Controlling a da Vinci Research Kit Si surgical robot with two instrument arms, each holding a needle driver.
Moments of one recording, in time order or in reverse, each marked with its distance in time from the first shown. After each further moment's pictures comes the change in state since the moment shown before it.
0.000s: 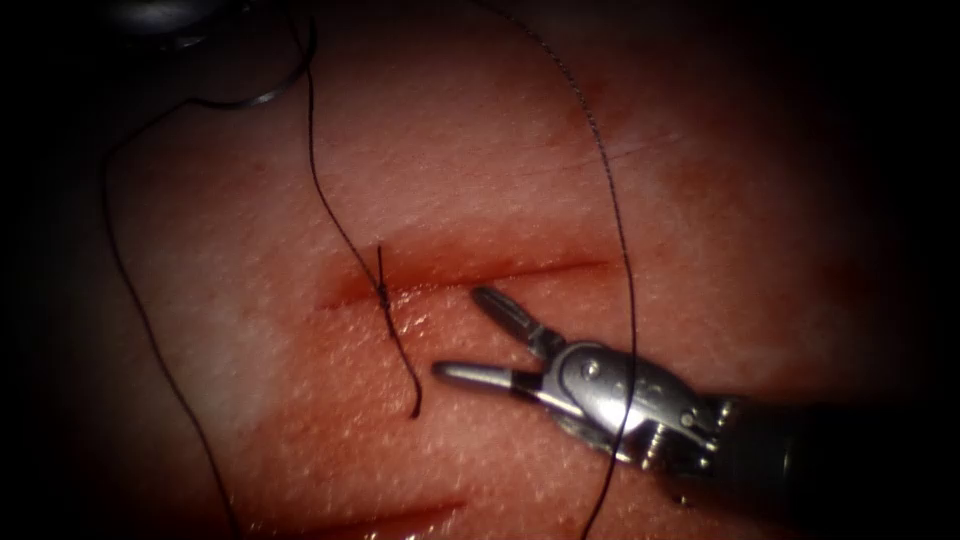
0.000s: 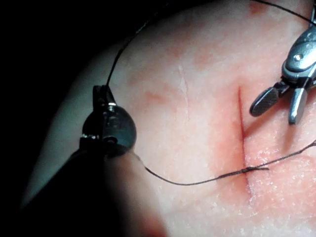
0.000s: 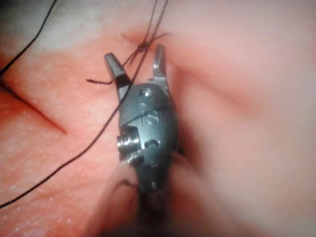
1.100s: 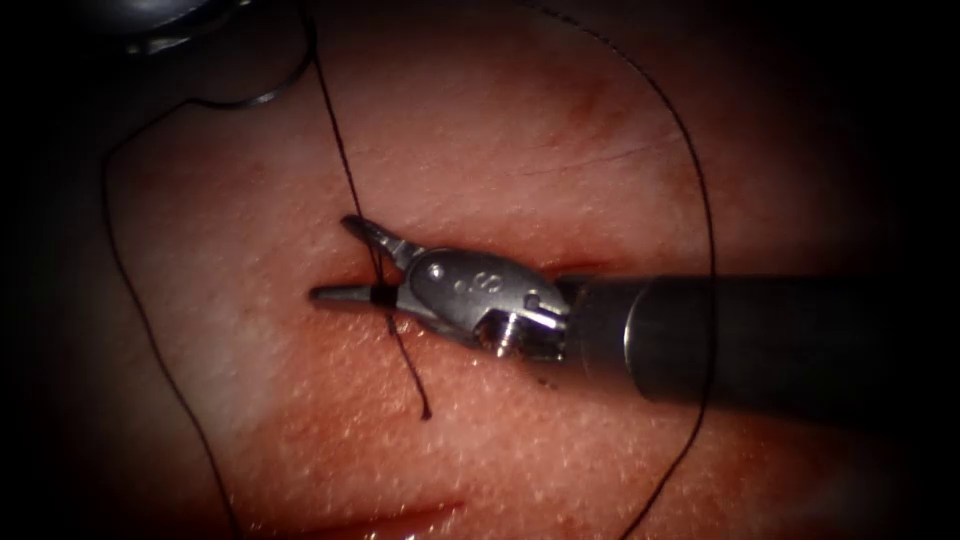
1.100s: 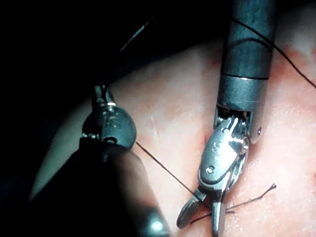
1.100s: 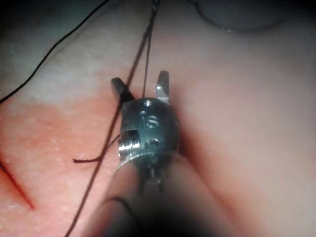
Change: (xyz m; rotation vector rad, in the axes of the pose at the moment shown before) right arm 0.000 0.000 0.012 0.026 -0.111 -0.152; left arm 0.010 0.004 -0.002 -0.014 0.046 0.053
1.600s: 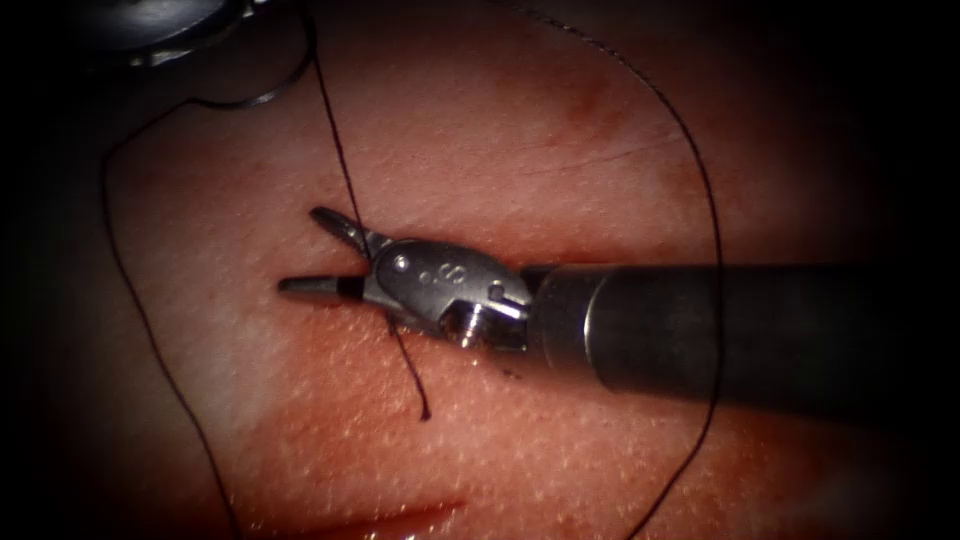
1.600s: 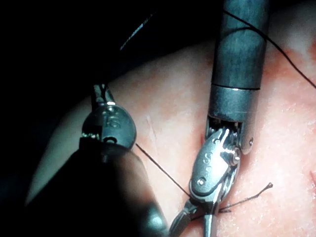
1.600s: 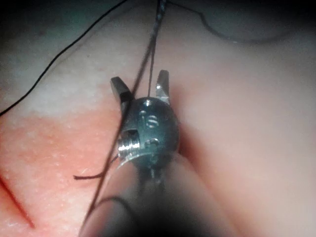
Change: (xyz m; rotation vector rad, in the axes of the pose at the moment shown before) right arm 0.000 -0.001 0.002 0.010 0.011 0.002; left arm 0.000 0.001 0.000 -0.008 0.020 0.004
